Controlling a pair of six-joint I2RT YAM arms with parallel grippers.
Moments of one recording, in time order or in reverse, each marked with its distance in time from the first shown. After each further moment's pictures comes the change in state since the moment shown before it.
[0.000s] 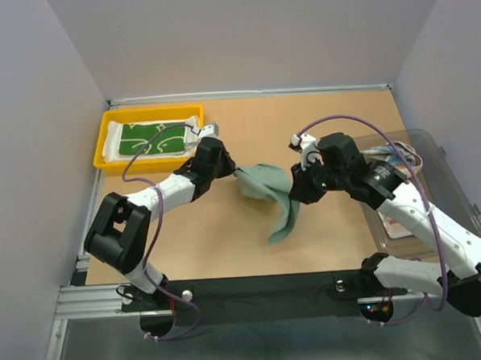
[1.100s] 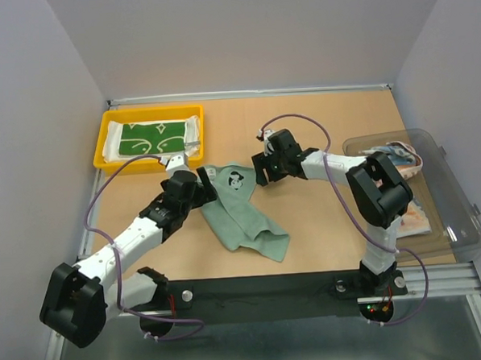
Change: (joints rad) left arm 0.008 -0.550 -0.348 -0.277 -0.202 0.037; right arm -0.098 0.810 0.022 0.623 0.080 0.035
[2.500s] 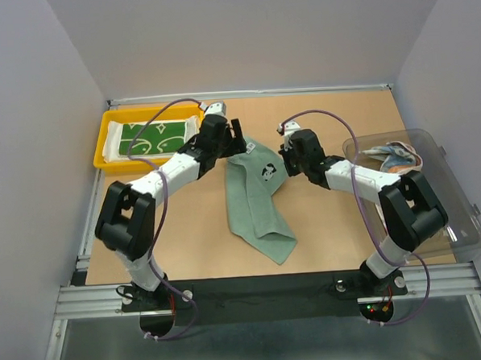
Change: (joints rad) left arm 0.012 0.597 0.571 0.109 0.200 0.090; right arm -0.063 -0.268 -0.204 0.144 0.261 -0.146
